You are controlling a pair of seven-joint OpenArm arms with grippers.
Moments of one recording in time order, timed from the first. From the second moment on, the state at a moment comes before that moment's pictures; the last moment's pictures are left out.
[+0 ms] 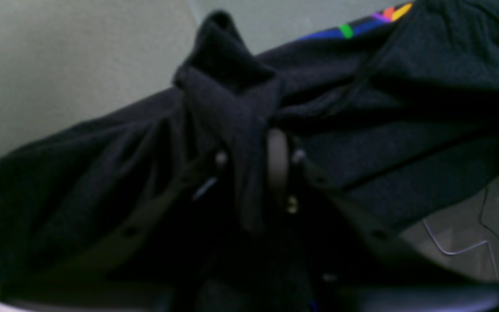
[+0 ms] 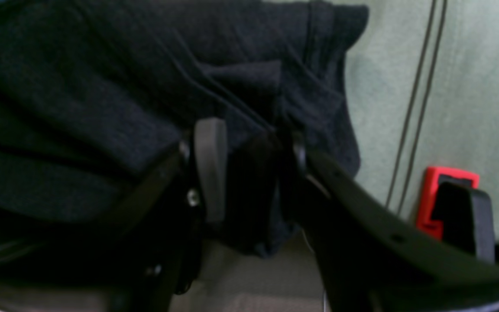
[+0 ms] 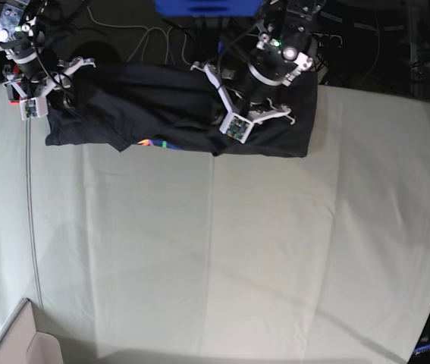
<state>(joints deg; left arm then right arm) 24.8 4.2 11.8 97.2 9.0 -18.4 26.4 -29.0 -2.7 35.9 97.7 -0.2 39.9 -25.9</state>
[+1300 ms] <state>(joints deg) 29.3 2.1 8.4 97.3 8.7 -19.1 26.3 -28.3 -2.7 35.9 97.7 -0.2 39.9 -26.0</state>
